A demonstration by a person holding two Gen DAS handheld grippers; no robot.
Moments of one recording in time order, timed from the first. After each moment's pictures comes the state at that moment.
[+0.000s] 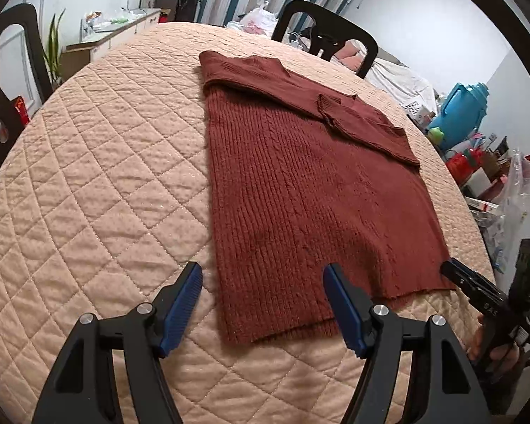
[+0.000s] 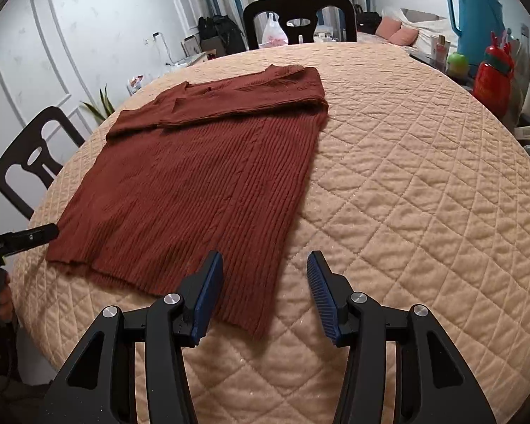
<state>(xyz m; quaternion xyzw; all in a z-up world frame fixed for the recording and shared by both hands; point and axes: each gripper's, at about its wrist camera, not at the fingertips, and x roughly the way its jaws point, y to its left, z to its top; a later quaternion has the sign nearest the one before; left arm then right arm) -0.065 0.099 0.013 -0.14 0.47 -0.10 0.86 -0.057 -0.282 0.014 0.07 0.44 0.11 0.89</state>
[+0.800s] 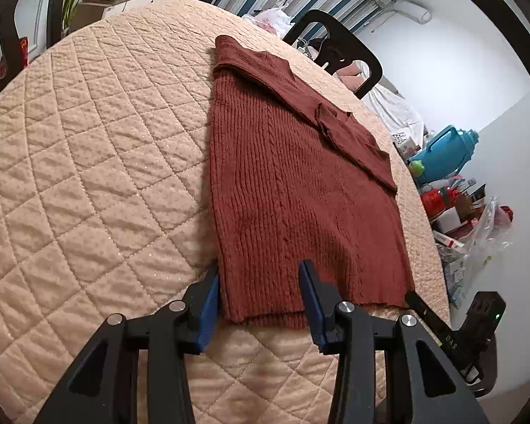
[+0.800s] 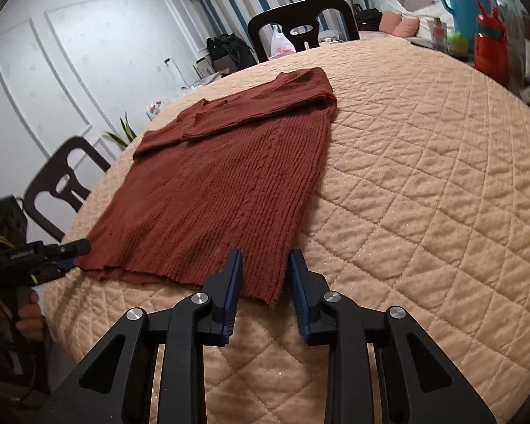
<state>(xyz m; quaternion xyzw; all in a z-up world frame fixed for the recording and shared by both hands) -0.077 0.115 0.003 -0.27 0.47 -0.13 0.83 -0.075 -0.298 0.007 0.17 0.41 0.16 0.88</state>
